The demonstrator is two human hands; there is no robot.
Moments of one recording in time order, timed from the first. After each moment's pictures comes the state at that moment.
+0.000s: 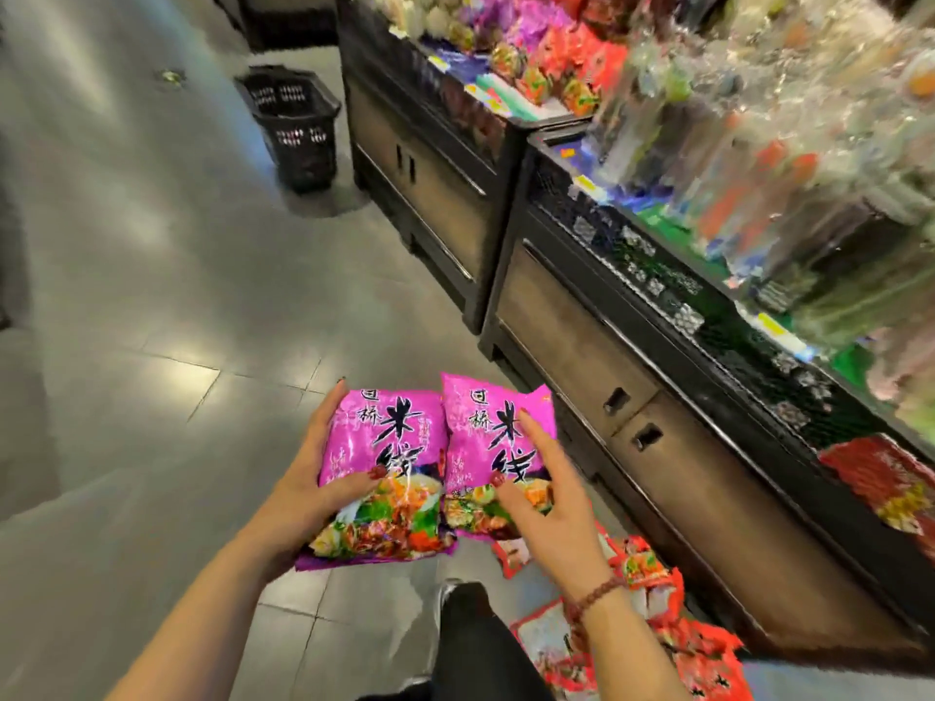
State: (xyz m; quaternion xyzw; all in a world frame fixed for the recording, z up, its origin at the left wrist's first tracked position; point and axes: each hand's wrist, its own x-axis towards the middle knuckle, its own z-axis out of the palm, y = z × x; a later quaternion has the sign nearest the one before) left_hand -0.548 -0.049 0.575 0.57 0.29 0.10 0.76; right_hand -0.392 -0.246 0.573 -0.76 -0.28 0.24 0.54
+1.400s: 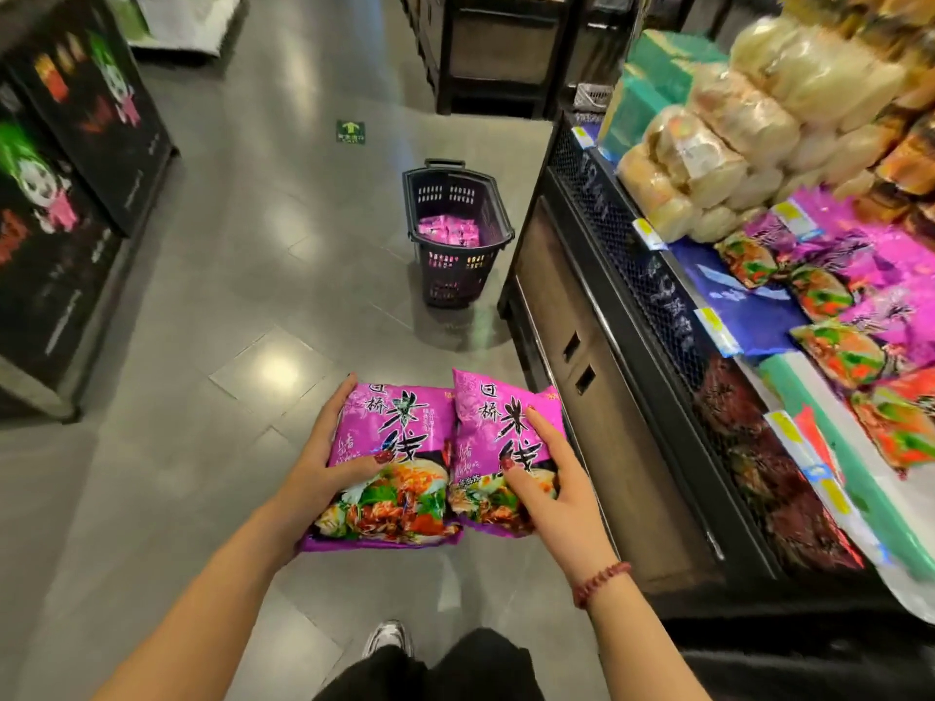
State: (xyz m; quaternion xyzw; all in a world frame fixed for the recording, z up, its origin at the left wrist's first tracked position) left_hand -0.198 0.676 0.575 0.50 0.38 0.24 0.74; right_hand 0.014 0.543 0.581 -0.67 -0.32 0.41 0.53
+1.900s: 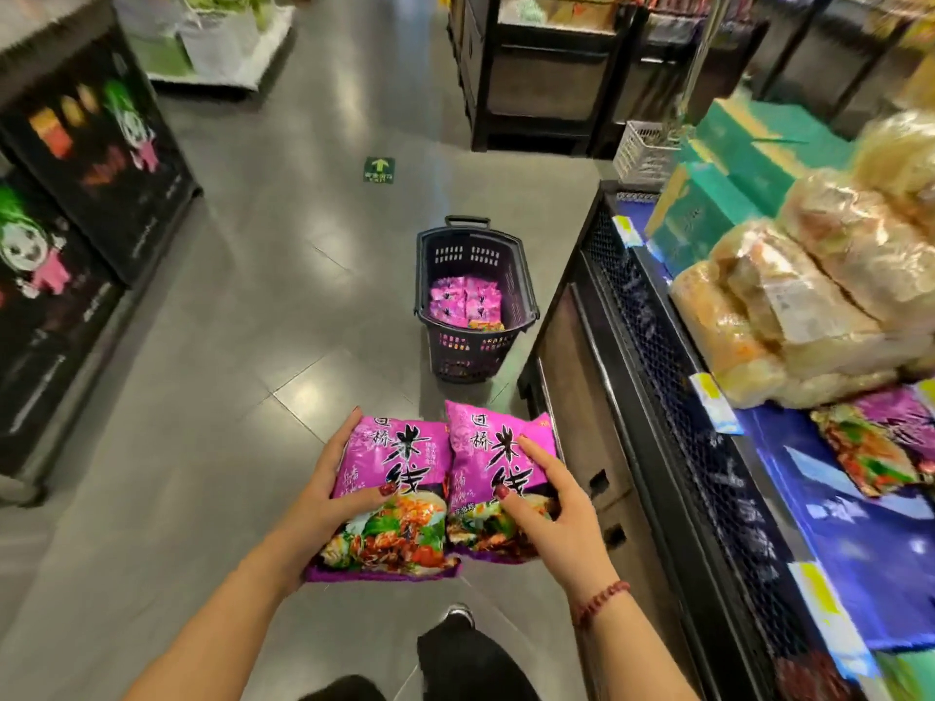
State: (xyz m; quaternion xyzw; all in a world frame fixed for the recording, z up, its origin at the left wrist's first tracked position) left_hand -0.020 0.920 0.561 0.46 0.42 0.25 0.74; right_hand 0.209 0.818 0.566 -0.66 -0.35 0.45 0.49
